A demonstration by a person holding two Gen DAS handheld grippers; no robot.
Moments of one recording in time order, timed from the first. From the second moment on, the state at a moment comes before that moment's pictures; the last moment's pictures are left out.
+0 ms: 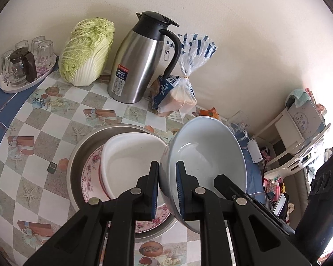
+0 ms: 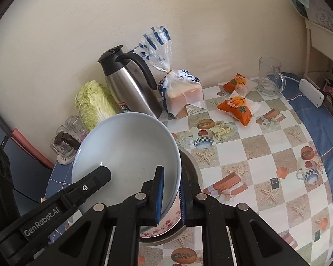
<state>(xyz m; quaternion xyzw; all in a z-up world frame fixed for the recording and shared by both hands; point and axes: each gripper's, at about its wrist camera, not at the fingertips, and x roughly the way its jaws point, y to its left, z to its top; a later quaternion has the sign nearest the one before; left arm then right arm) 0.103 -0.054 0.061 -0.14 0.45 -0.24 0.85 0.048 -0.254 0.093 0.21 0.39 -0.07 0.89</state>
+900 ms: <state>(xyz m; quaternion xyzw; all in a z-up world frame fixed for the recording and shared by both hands) 0.128 -0.001 0.030 -0.19 0.47 -0.21 0.84 0.082 -0.194 0.073 0.18 0.42 -0.05 0.89</state>
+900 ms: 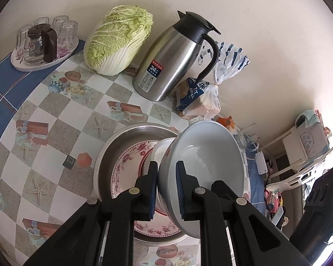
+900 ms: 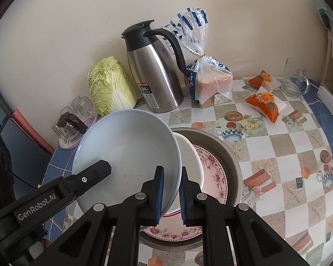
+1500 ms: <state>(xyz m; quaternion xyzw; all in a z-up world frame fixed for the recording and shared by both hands) 0.134 -0.011 0.018 -0.17 0.48 -0.20 0.83 0.091 -0.201 0.055 0.18 0.43 -0.07 0.88</state>
